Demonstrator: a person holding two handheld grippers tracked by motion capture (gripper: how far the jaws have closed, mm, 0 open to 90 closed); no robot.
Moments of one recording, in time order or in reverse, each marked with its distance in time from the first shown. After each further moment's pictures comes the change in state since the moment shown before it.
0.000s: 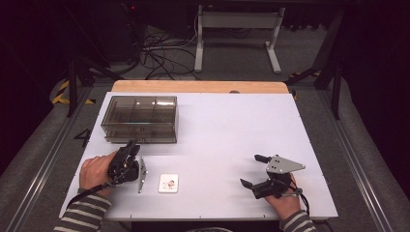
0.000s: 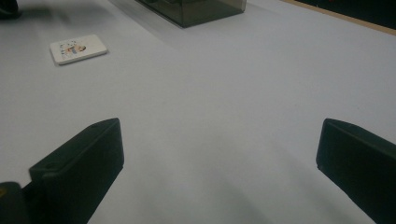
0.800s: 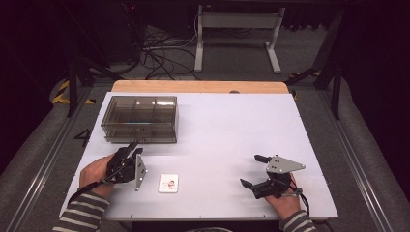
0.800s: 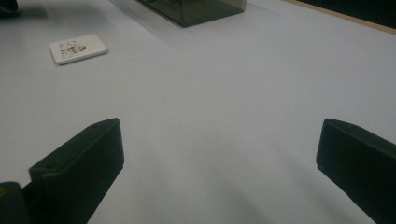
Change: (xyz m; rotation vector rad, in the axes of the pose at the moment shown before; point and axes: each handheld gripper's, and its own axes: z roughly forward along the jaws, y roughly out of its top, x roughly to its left) left arm 0.014 0.003 -0.010 -0.055 -0.127 -0.189; right arm 0.000 0.000 0.000 0.001 0.001 0.002
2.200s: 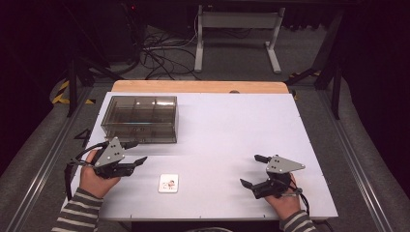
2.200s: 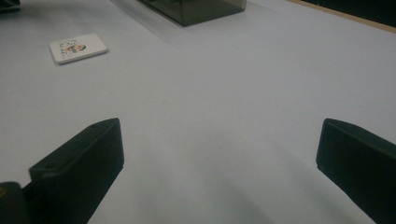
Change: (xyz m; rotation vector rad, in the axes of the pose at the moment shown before) left arm 0.054 -0.023 -0.009 -0.301 -0.564 -0.570; right arm 0.000 0.000 0.000 0.005 0.001 0.003
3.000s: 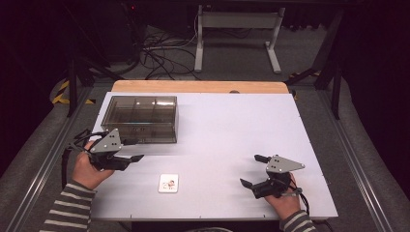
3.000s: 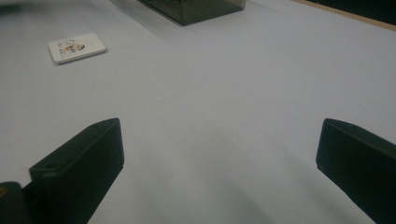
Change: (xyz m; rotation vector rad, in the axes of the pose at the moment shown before) left arm 0.028 0.012 -0.002 0.097 -0.129 0.058; right arm 0.000 0.000 0.000 0.005 0.000 0.011
